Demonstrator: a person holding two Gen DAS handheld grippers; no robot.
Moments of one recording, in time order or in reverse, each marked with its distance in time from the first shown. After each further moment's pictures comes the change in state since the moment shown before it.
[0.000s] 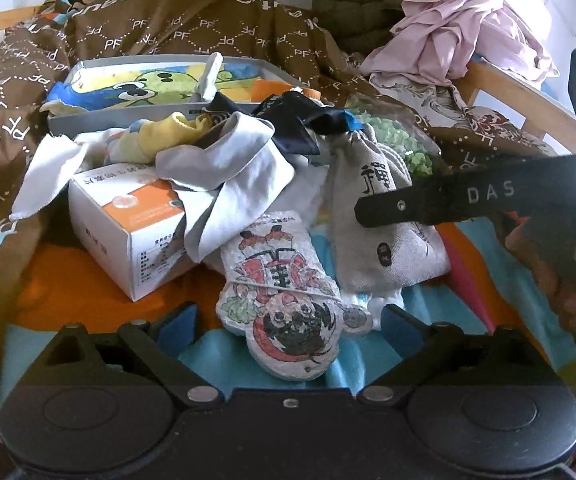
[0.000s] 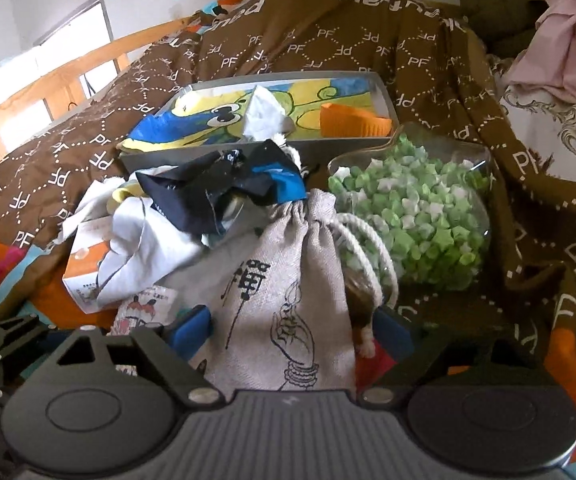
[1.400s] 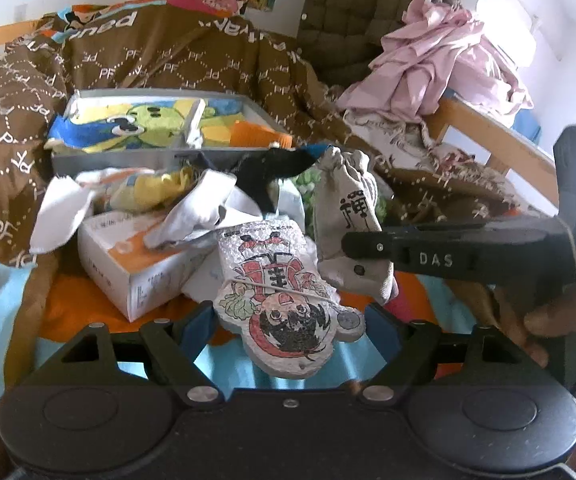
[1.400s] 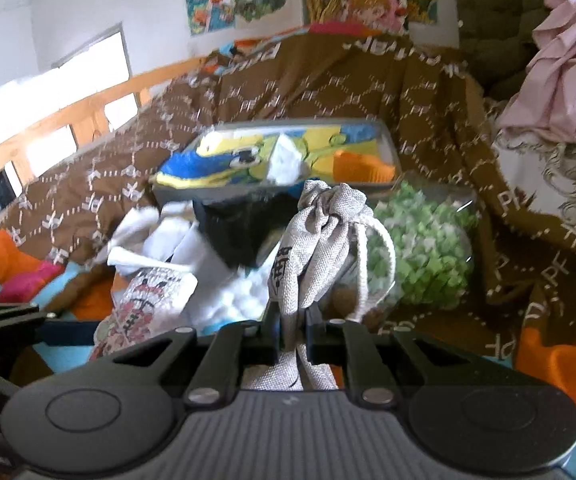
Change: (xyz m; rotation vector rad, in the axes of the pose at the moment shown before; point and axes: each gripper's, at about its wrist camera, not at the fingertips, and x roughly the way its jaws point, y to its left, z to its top) left arm -0.057 -0.018 0.020 -0.023 -0.065 -0.060; right arm -0.053 0.014 -0.009 -0.011 -0.151 0.010
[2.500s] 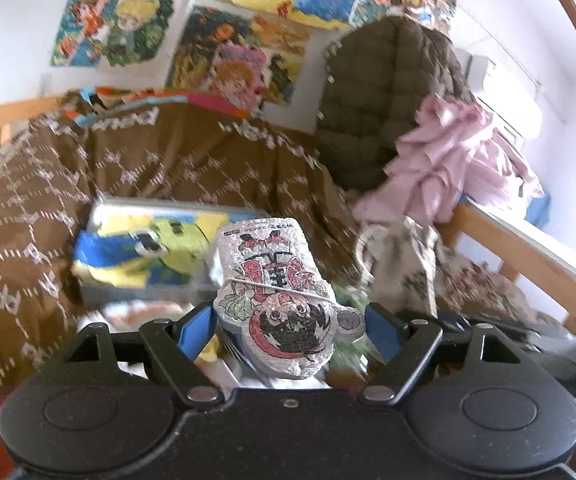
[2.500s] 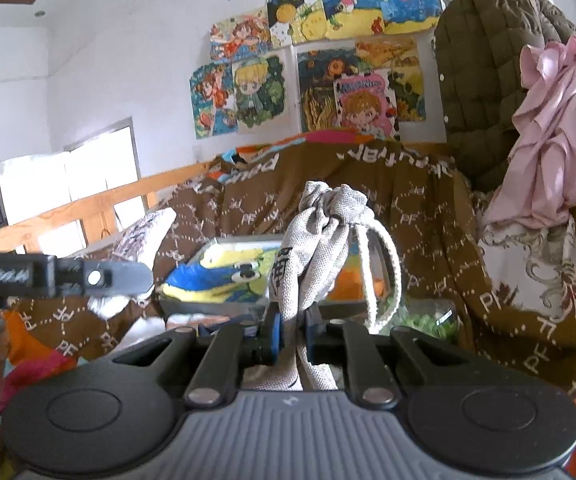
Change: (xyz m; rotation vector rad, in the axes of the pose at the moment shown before) left arm -0.026 0.007 0.078 -0.009 -0.277 0.068; right arm -0.031 -0.010 0.021 0.000 -0.335 0.016
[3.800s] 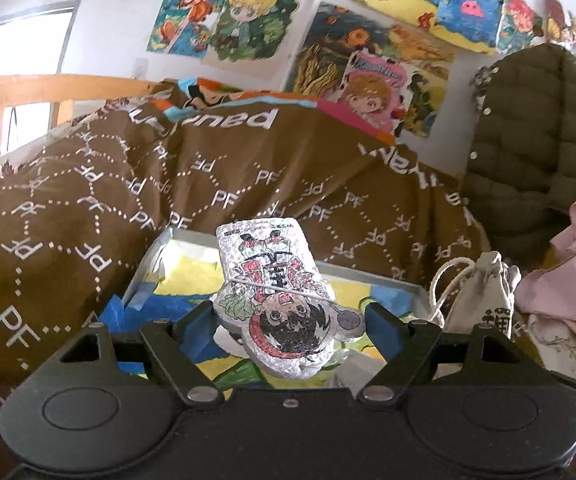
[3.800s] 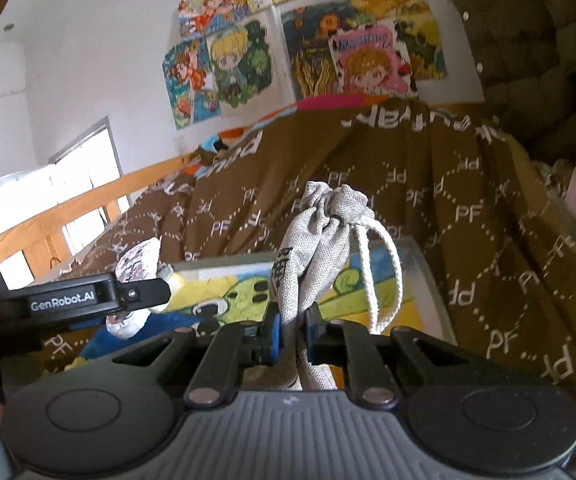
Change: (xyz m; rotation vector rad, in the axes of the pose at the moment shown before) left arm 0.213 0.117 0.062 -0.172 -0.066 0.308; right arm 0.247 -0.051 0.035 0.091 0.072 0.062
